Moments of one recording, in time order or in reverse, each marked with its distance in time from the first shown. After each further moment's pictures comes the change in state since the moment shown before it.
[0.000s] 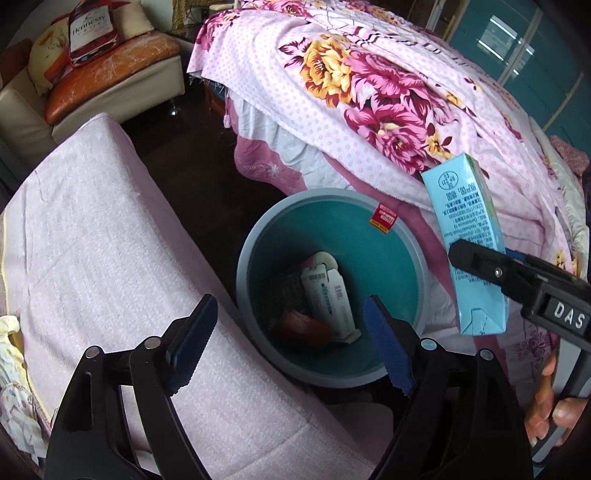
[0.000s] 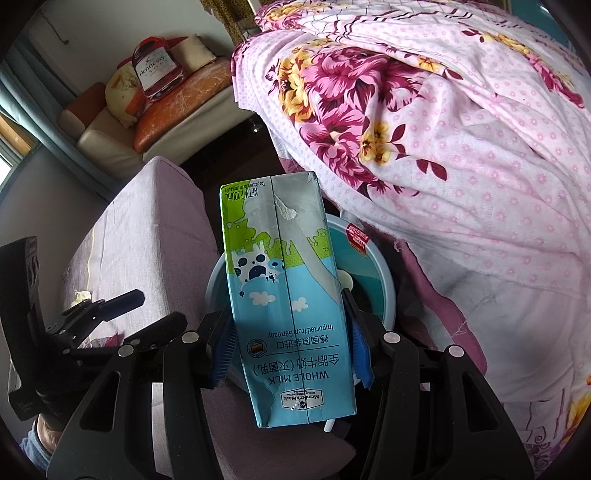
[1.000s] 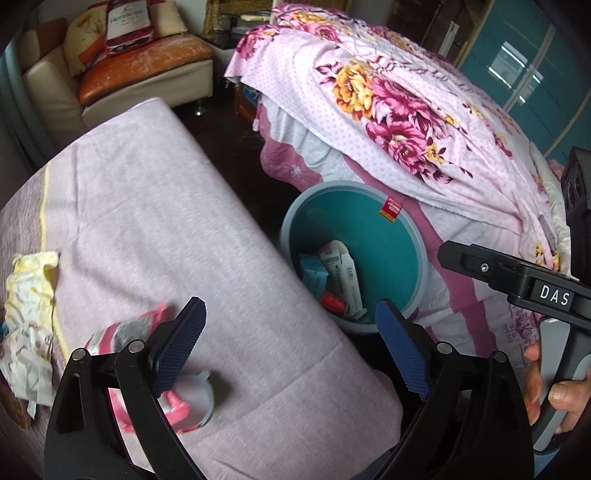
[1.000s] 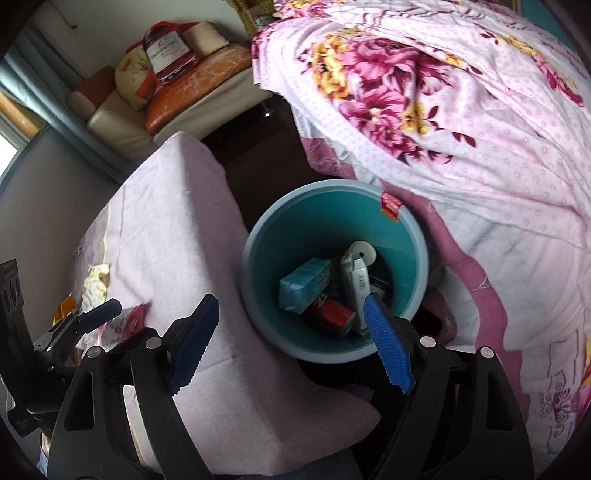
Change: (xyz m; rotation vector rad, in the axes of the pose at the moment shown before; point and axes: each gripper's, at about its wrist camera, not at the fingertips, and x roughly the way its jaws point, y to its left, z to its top) left arm -0.070 0.043 -0.063 -0.093 -0.069 -0.006; right arm -0.019 0.054 -0.036 -0.030 0.048 0.007
